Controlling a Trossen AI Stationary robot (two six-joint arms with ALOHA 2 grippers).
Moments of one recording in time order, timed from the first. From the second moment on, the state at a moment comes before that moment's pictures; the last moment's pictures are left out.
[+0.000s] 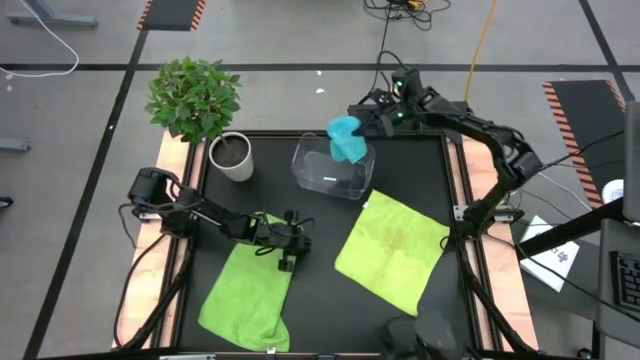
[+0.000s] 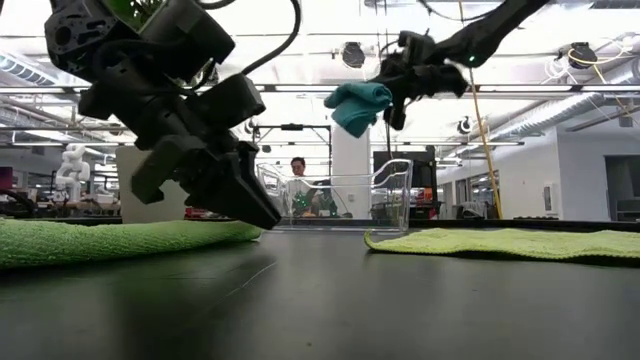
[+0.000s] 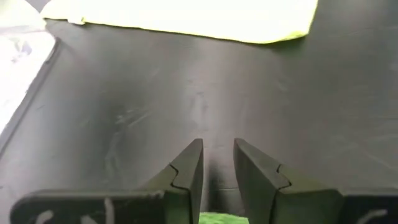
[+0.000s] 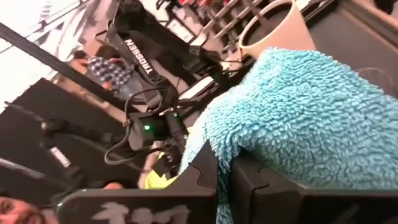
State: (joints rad) left arm -0.18 1.73 0.64 0.39 -0.16 0.10; right arm -0.89 1.66 1.25 -0.17 -1.20 0.28
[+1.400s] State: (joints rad) left arm -0.09 1.73 0.64 0.33 -0.13 0.12; right arm -0.77 2.00 1.40 -0.46 -0.88 0.29
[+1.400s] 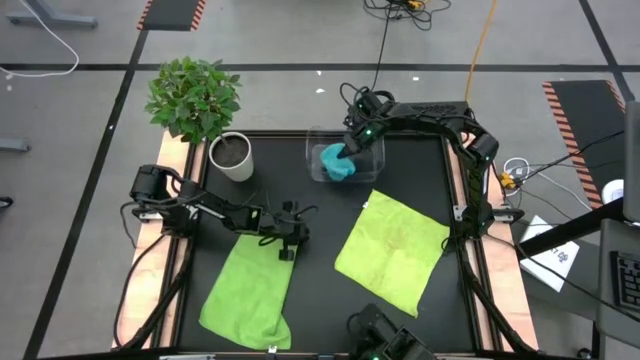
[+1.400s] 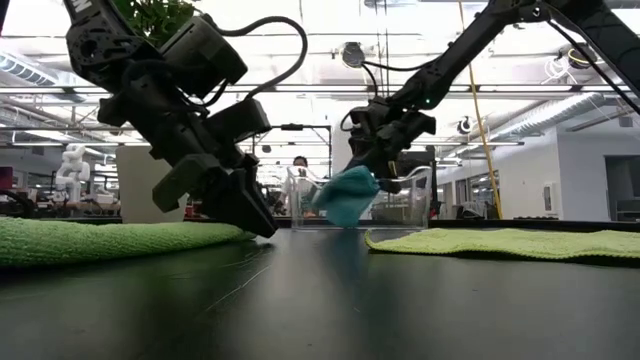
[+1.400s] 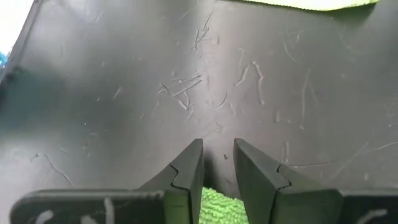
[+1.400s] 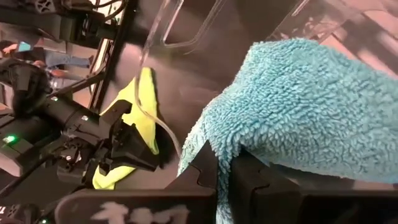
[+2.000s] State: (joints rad) left arm -0.11 1.73 0.64 0.33 -0.13 0.13; right arm -0.78 1.99 1.40 -0.44 -0.80 0.28
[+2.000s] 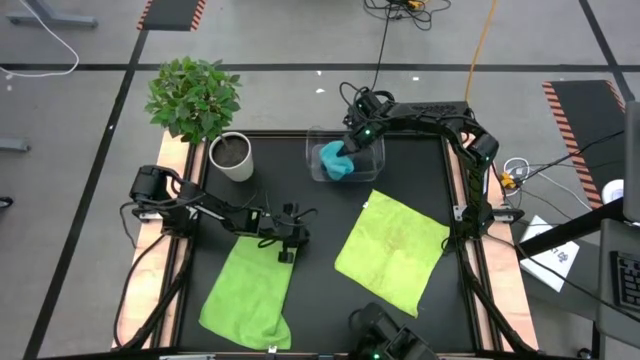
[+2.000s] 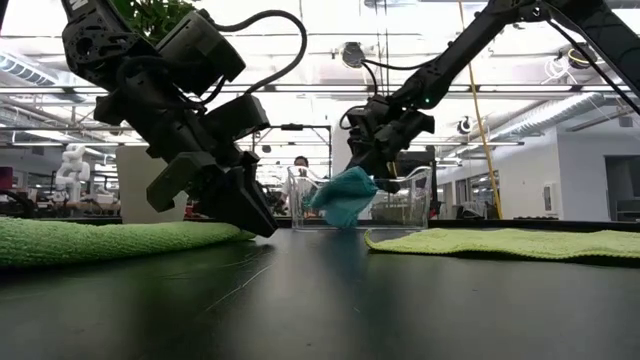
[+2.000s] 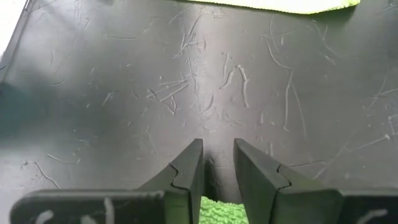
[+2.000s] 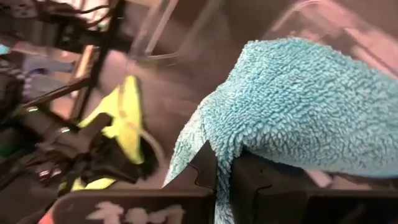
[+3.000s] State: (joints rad) left arm -0.11 1.73 0.64 0.34 -0.09 0.11; right arm -0.79 1.98 1.40 -0.43 -0.76 0.27
